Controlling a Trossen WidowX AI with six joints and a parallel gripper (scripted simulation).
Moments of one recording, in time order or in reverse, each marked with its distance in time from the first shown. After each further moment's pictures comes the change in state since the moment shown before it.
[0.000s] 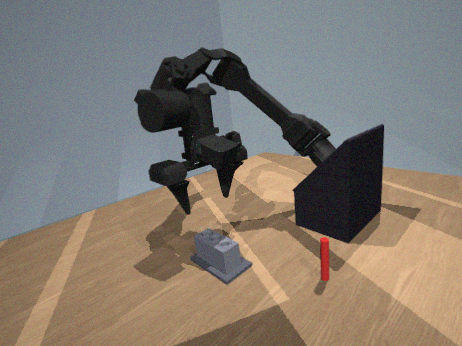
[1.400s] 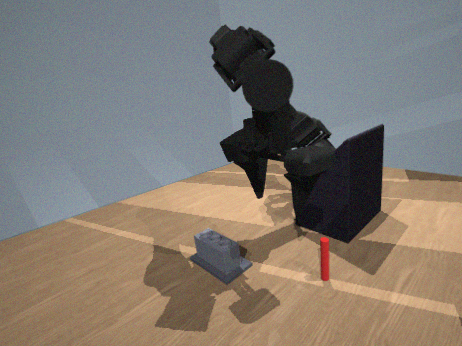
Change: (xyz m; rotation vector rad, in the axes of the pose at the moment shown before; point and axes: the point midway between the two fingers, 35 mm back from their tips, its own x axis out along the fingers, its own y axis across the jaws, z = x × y) arm -0.016 0.047 0.129 1.771 -0.037 0.012
